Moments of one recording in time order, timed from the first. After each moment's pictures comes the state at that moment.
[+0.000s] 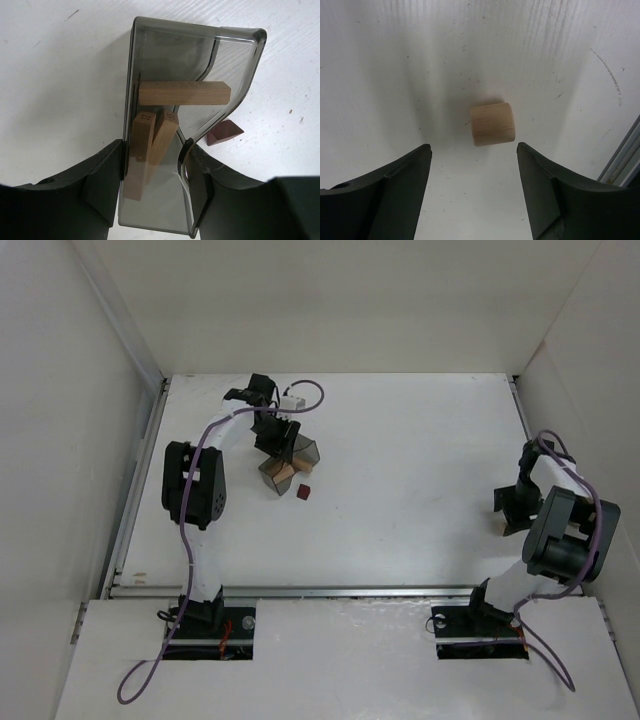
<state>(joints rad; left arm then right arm) -0.26 2.07 1.71 -0.88 0.35 0.23 -0.39 1.59 1.01 -0.94 0.27 1.10</state>
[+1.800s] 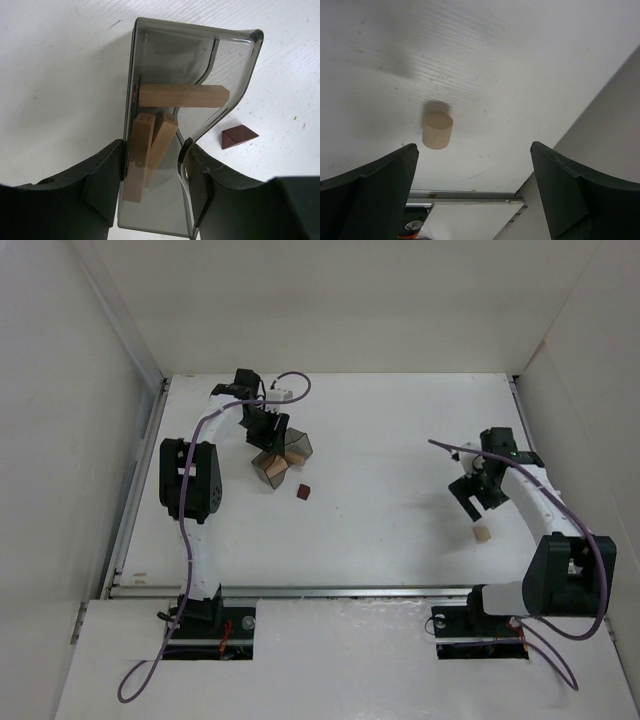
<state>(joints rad) -0.18 2.12 1.78 -0.90 0.42 0.25 -0.10 1.33 0.97 -0.87 0.12 -0.58</state>
